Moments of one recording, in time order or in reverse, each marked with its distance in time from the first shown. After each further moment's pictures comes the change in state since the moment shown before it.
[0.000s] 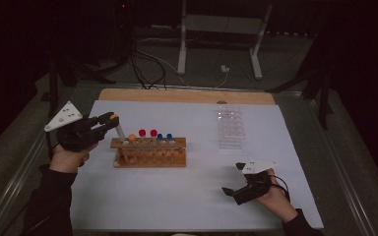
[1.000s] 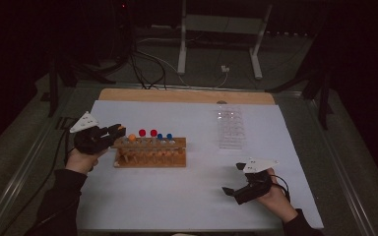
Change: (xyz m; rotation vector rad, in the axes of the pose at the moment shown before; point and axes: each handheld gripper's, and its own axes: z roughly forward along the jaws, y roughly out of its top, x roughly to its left) left arm 0.021 -0.057 0.044 0.165 0.017 -0.064; right arm -0.002 0.001 -0.002 0.002 0.020 0.024
